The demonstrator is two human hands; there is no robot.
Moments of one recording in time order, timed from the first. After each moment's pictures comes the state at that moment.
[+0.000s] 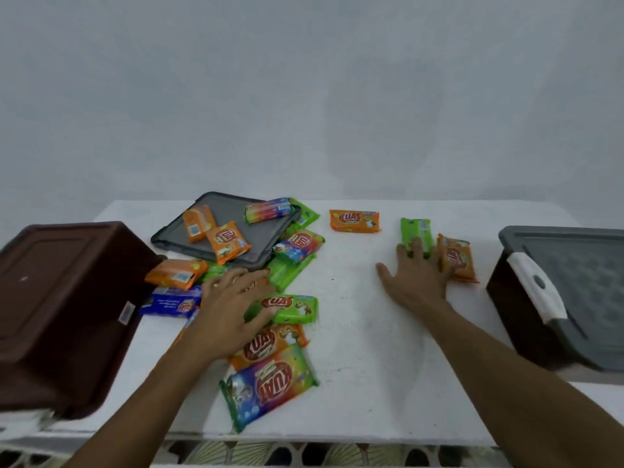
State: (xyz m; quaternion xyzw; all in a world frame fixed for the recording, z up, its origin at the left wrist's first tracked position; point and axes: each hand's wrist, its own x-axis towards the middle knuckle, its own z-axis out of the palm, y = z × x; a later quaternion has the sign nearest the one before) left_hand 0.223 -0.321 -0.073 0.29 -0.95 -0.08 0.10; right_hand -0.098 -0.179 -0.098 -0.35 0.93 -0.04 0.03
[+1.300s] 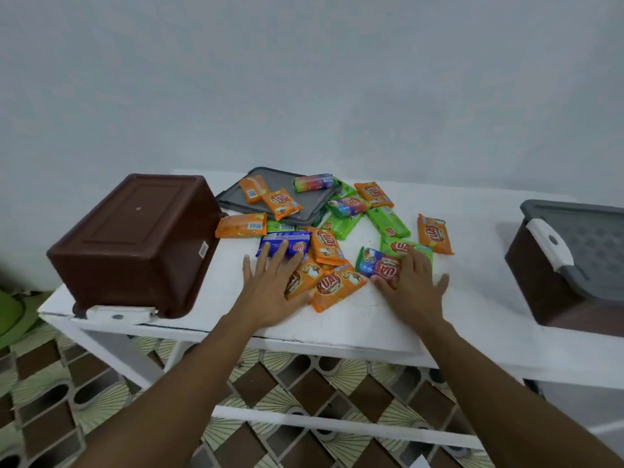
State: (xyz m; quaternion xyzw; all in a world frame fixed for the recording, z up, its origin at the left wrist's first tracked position) left_hand 0.287 -0.278 -0.102 0.35 -0.93 -0.09 0.05; right_hand 0.042 -0.124 -0.107 -0.41 0.89 -0.18 0.04
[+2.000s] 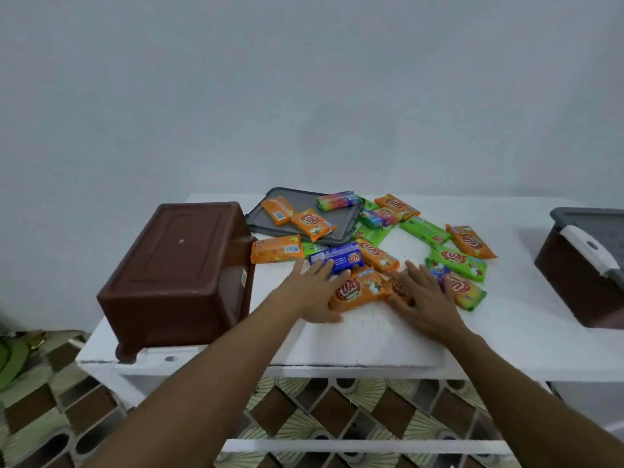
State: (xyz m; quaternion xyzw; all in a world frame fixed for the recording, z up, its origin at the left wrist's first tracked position) left_hand 0.287 -0.332 -0.048 0.18 -0.97 0.00 -0.16; right_hand 0.090 -0.154 -0.106 -0.49 0.86 -0.12 0.04
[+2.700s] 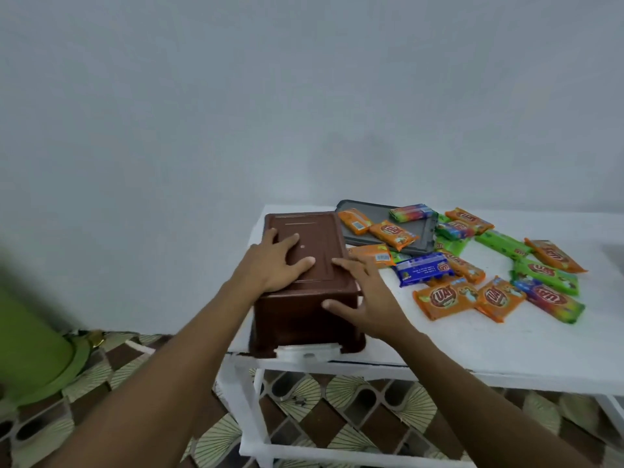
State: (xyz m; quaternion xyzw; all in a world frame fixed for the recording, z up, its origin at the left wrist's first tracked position) left_hand 0.493 -0.457 0.012 0.43 -0.89 -0.13 0.05; right_hand 0.333 -0.297 -0.045 -0.60 0.69 -0.38 0.13
